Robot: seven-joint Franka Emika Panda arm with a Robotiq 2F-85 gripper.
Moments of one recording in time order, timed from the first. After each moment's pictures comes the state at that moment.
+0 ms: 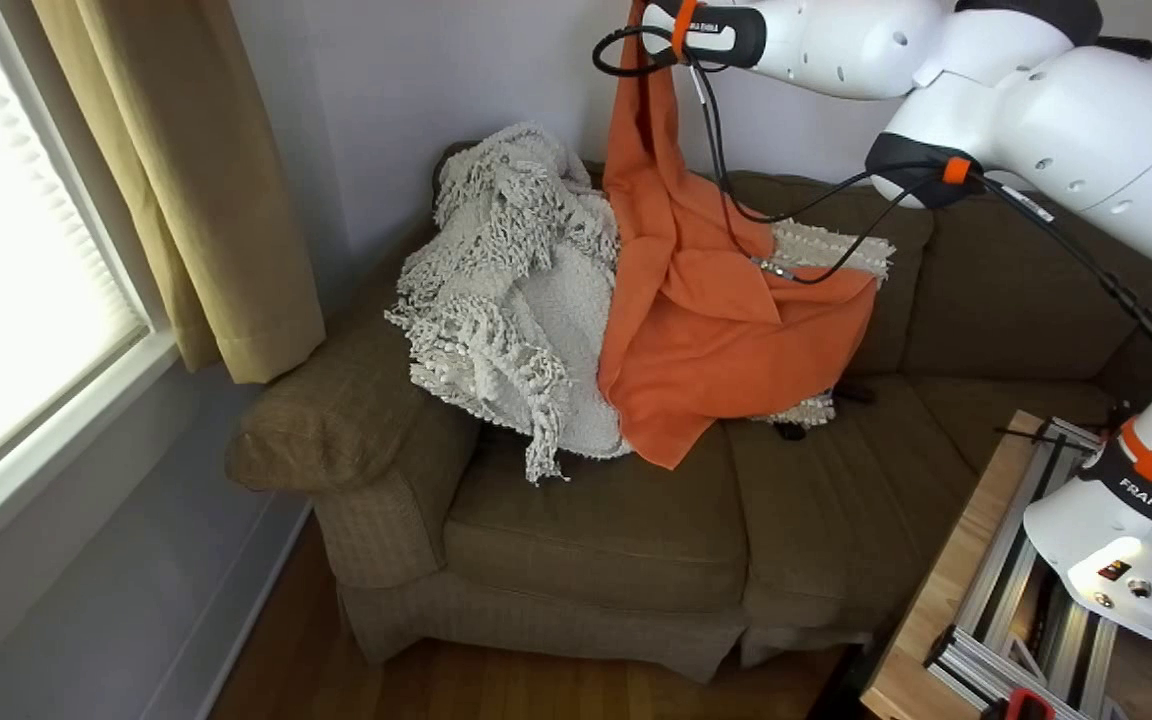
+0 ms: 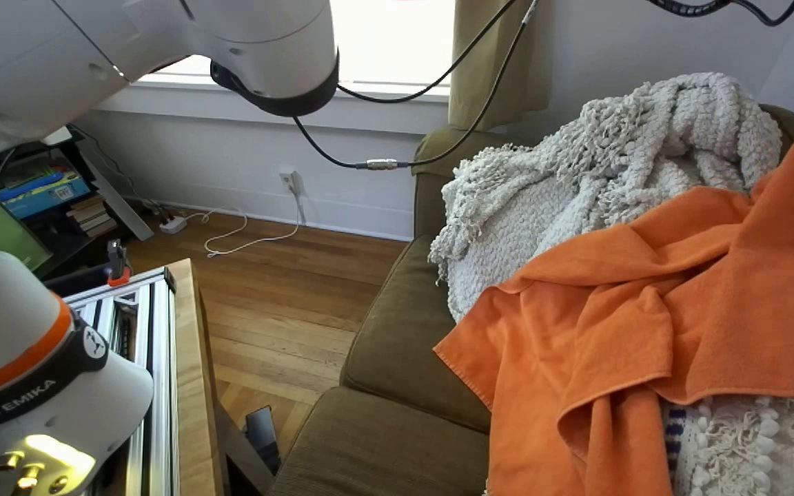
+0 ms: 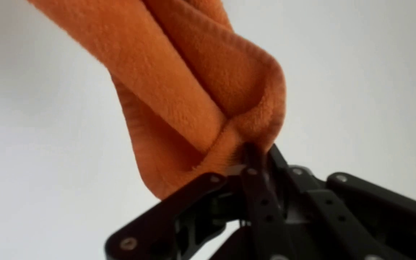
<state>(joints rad) 0.23 1.23 -1.18 -0.77 0.93 3.08 0.70</state>
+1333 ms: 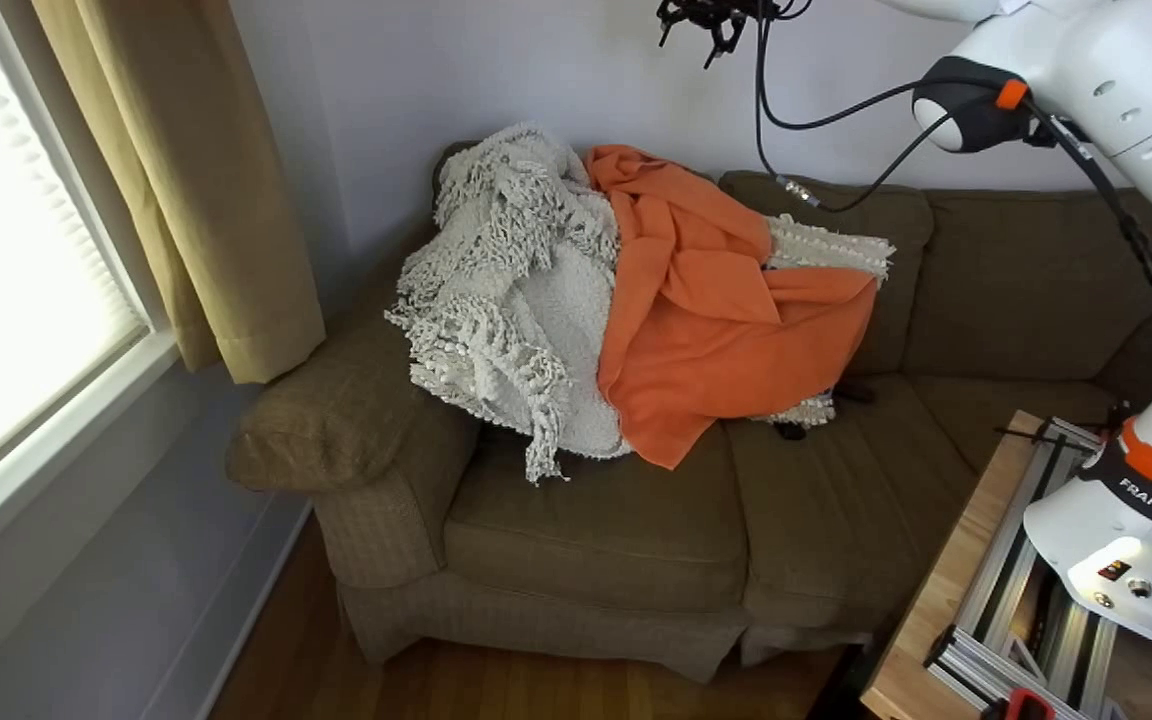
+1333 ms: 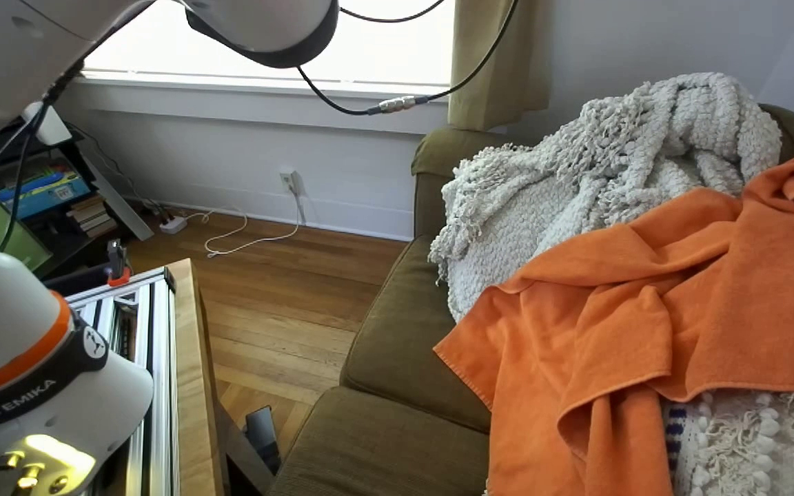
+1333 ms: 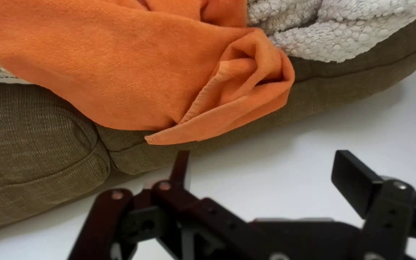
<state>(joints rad) 0.03 1.02 -0.96 -0.58 0.87 1.89 0.54</state>
